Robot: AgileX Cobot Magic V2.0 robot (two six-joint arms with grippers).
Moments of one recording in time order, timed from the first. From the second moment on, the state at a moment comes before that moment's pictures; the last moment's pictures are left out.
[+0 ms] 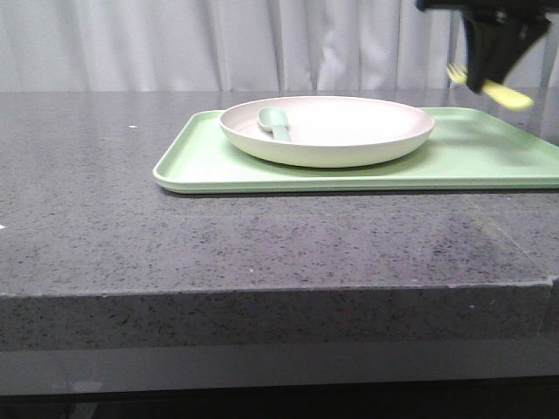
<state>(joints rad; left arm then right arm) -0.17 0.73 -0.84 -0.23 0.80 0.25 0.11 1.95 -1.87 0.01 1.25 0.19</state>
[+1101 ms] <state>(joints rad) -0.17 0.73 -0.84 -0.23 0.79 0.26 0.09 1.99 -1.81 0.04 1.21 0.15</state>
